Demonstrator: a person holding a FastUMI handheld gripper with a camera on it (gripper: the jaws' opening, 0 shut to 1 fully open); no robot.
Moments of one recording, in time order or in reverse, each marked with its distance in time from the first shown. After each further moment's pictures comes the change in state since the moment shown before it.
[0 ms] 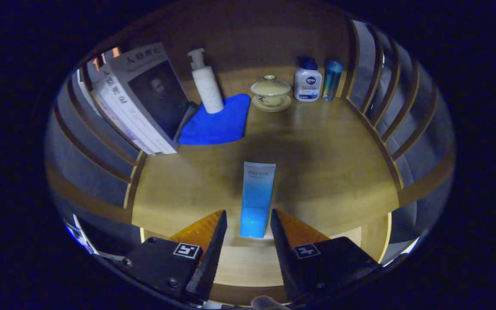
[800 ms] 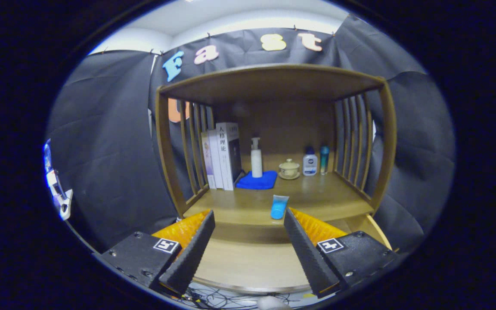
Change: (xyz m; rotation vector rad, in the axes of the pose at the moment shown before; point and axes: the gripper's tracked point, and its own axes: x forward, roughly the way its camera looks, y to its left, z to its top) arm -0.152 0.024 -0.117 -0.164 -0.777 0.132
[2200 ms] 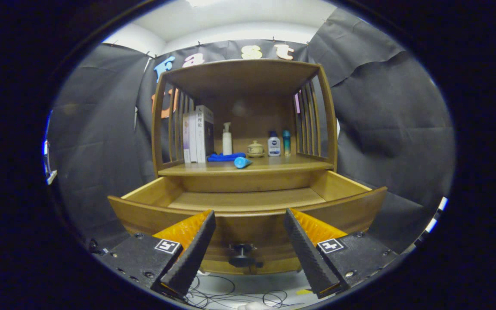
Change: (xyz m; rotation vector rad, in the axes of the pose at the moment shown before) arm -0.052 -0.050 -0.171 -0.018 -0.053 -0.154
